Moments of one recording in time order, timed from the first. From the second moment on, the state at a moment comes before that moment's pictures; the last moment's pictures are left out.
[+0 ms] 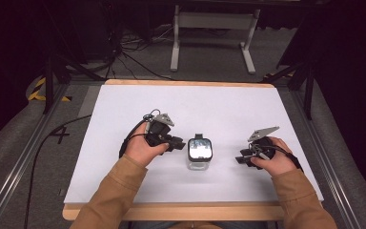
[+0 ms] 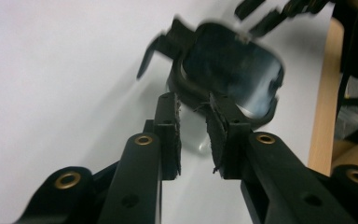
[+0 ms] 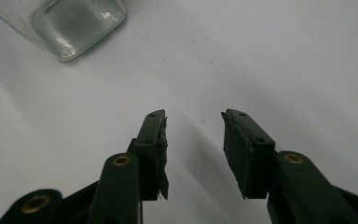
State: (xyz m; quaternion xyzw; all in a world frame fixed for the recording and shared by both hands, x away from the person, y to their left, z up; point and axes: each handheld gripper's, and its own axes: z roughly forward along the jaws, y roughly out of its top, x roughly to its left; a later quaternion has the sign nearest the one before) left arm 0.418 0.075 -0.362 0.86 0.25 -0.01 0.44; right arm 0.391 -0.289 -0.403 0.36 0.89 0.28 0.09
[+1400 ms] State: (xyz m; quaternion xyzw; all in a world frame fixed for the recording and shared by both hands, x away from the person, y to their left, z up) left arm 0.452 0.030 -0.385 0.83 0.23 0.00 0.51; right arm 0.365 -0.292 -0.410 0.37 0.88 0.28 0.11
